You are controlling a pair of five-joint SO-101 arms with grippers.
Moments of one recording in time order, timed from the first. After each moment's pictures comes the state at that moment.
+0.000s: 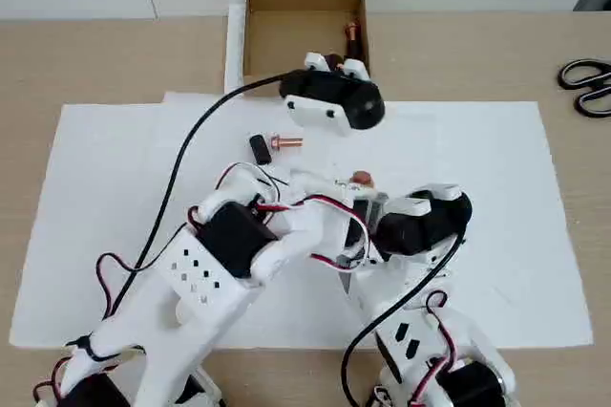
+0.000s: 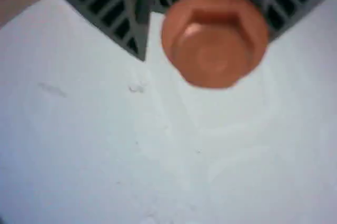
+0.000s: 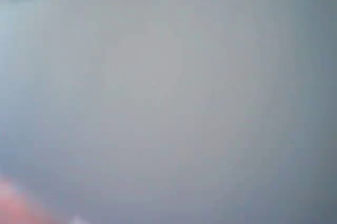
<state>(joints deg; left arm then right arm) 40.8 -25.8 11.6 74.7 31.0 -28.0 -103.5 70.3 65.1 -15.3</state>
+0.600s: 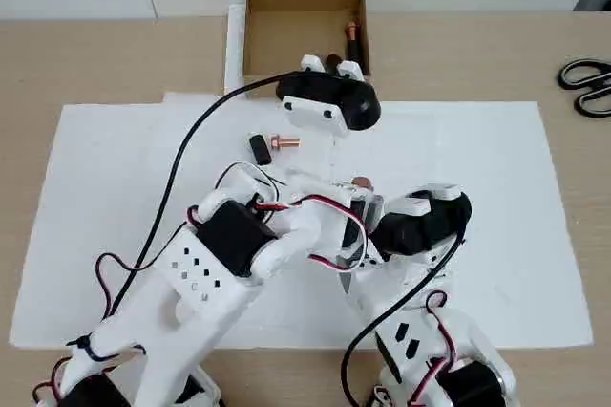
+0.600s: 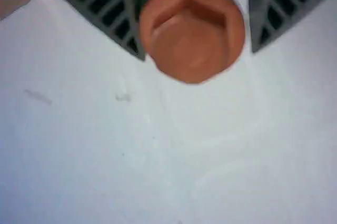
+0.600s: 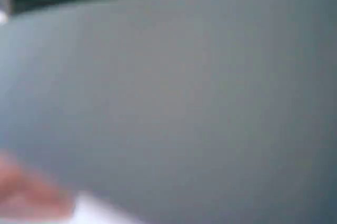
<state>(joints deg) 40.9 -25.8 12.4 76.2 30.5 -27.9 -103.5 70.3 65.1 -15.3</state>
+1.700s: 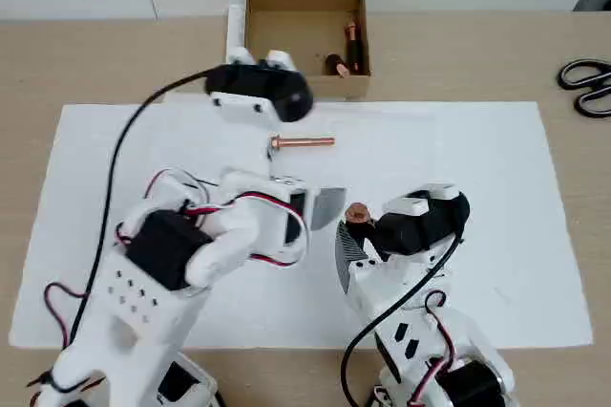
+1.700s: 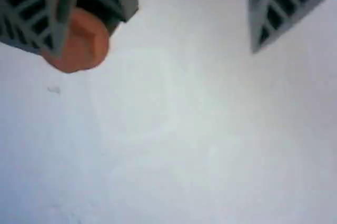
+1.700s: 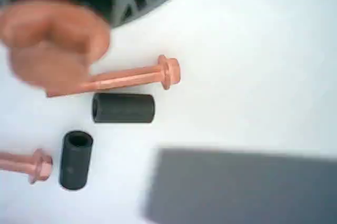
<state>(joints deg) 29.8 -35.8 12.3 85.6 27.1 -28.1 -103.5 70.3 65.1 -15.3</state>
